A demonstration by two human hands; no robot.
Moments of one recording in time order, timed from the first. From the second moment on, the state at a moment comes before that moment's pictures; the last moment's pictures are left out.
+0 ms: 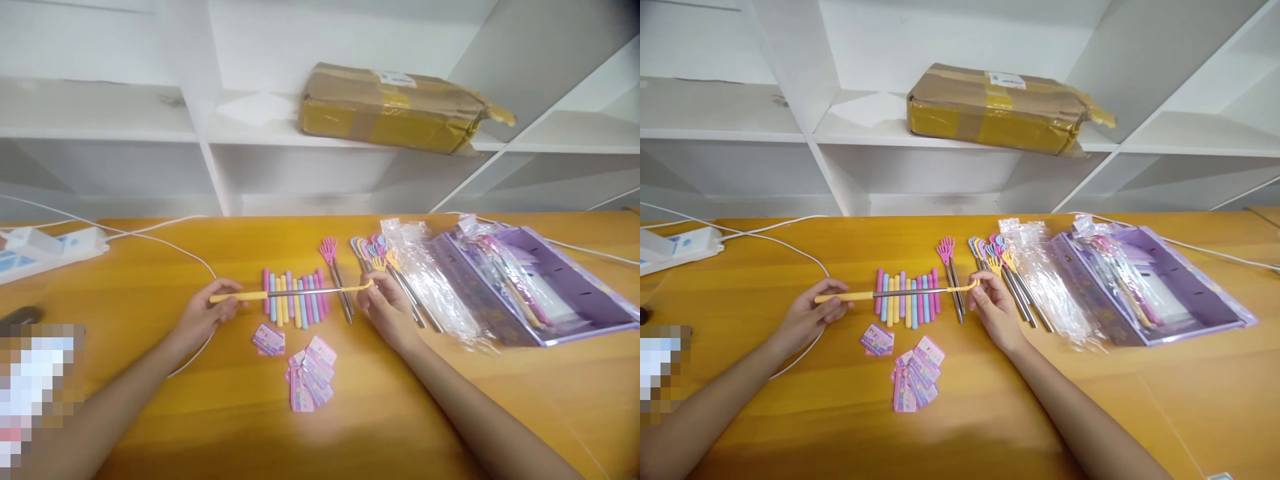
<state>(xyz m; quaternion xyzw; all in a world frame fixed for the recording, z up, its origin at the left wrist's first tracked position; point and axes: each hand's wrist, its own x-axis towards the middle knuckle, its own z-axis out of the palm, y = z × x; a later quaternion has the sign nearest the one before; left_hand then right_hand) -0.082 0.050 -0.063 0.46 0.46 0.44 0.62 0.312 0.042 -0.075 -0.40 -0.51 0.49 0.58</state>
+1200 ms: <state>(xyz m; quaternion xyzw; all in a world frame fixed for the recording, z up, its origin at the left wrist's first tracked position) -0.079 0.045 -0.059 0.55 0.50 0.44 0.49 0.301 0.039 -0.080 -0.44 -0.45 0.55 0.54</state>
